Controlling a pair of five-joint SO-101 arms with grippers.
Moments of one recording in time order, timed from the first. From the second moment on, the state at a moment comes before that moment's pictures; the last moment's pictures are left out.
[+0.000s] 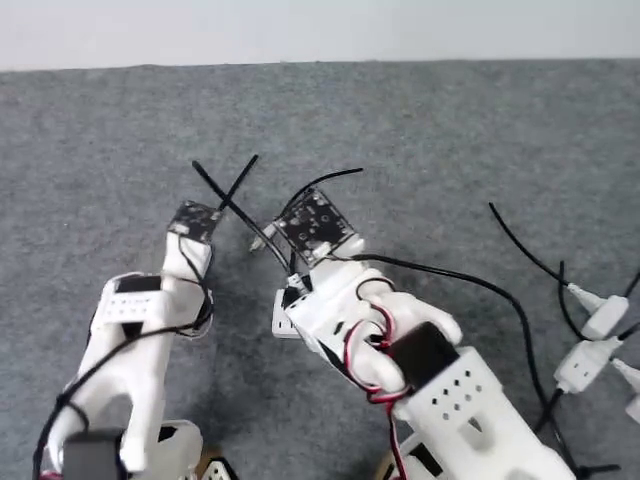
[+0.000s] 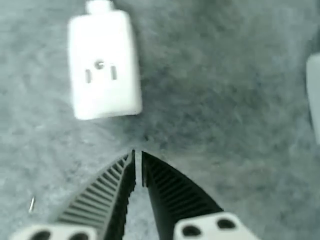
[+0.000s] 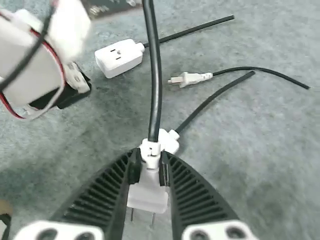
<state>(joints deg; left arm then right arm) -7.1 -16.5 57.0 52.2 -21.7 -41.5 -49.1 43.1 60.7 1.9</state>
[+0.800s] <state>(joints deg) 2.4 -43.9 75.3 54.0 -38.7 -44.3 -36.6 43.1 56.7 -0.9</state>
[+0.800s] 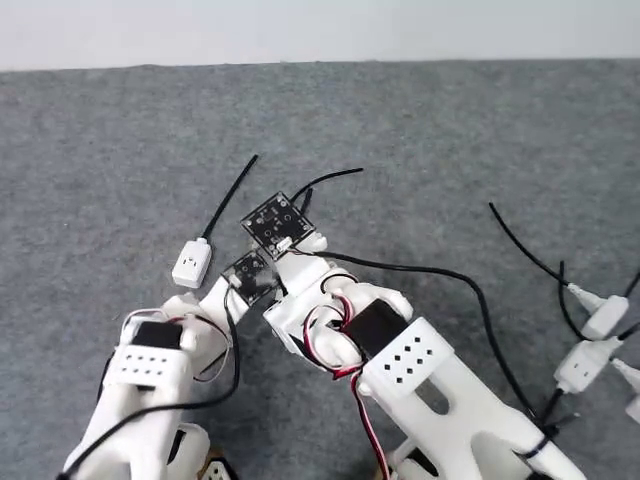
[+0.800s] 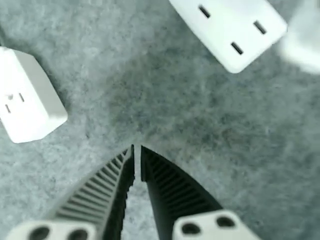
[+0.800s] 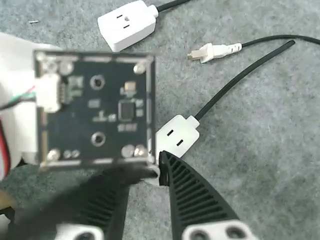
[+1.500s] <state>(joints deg) -11.4 -53.0 79.5 35.3 -6.4 -40.4 -24.5 46.1 43.3 -15.2</state>
